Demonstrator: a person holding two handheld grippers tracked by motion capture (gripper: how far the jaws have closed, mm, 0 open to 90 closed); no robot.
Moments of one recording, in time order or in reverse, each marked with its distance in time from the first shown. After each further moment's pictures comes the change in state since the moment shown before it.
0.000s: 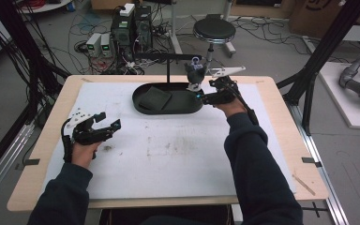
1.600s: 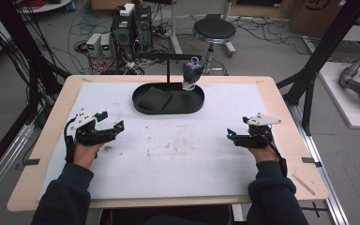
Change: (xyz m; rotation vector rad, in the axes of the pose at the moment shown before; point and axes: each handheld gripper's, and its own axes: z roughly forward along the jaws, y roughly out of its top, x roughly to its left) left arm -0.010 0.001 0.003 -0.012 -0.014 0.066; right arm 0.007 -0.144 -0.070 -0.009 -0.164 0.045
